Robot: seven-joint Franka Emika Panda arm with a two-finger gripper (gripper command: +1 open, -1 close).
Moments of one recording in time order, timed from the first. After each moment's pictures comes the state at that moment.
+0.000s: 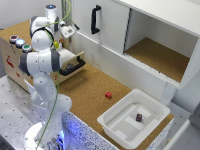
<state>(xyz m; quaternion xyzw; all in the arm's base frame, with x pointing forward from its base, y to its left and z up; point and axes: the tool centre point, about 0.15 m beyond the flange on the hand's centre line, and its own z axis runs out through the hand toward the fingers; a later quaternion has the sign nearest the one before) 0.347 0.389 0.479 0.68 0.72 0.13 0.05</state>
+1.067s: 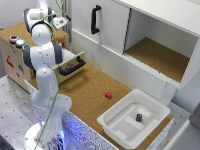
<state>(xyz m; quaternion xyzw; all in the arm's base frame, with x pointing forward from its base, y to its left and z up) 0.354 0.446 0.471 0.71 0.69 0.12 0.00</state>
